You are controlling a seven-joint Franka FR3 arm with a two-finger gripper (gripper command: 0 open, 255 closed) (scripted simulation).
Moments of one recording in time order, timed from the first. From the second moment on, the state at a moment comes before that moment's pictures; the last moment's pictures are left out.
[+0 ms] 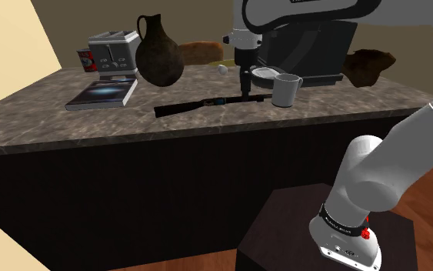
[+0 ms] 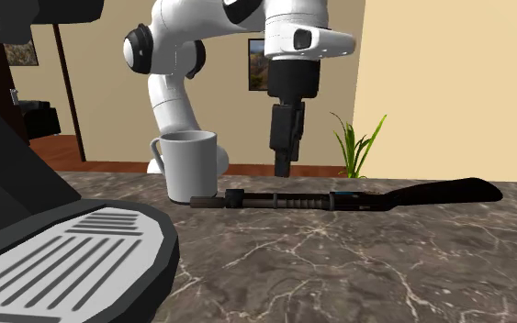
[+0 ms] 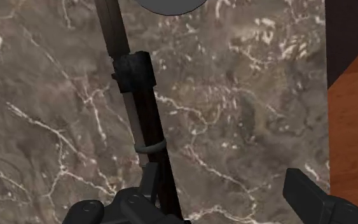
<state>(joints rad) 0.10 -0.45 -0.11 -2.10 -0.09 1.65 -0.57</state>
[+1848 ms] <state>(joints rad) 0.17 -0.20 -0.16 -1.90 -0.03 1.71 -0.90</state>
